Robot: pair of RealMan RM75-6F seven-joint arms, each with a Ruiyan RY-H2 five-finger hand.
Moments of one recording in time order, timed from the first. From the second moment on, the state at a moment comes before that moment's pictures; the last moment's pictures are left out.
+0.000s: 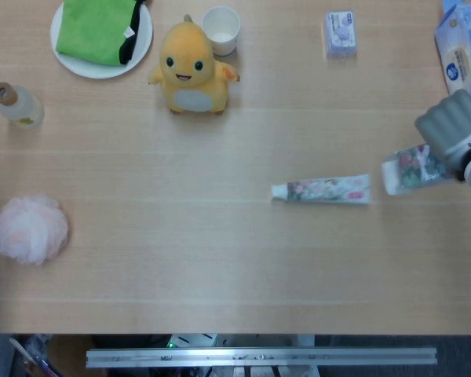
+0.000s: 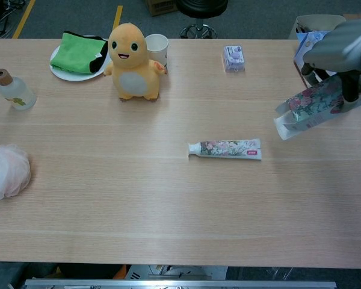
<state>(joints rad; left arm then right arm) -0.06 -1.25 -0.07 -1.49 1.39 1.45 -0.04 1.29 -0.91 -0.25 -2.14 -0.24 0.92 -1.12</state>
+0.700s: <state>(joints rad) -0.06 -1.26 -0.07 -1.49 1.39 1.46 -0.04 1.02 -0.97 -0.26 -2.05 -0.76 1.00 -0.81</state>
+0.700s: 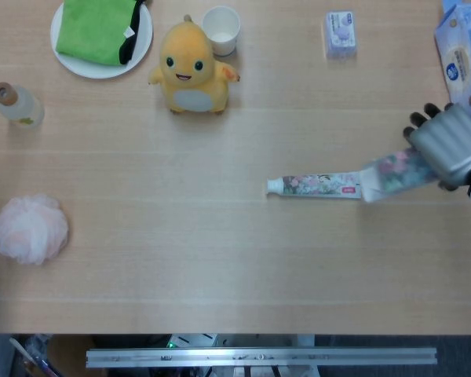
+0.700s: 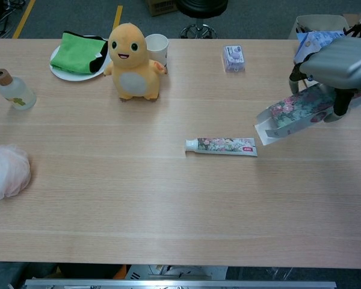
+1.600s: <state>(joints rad) -0.06 -1.31 -0.10 -1.45 1.42 1.50 -0.10 0.55 -1.23 -0.14 -1.61 -1.42 1.38 -0.24</state>
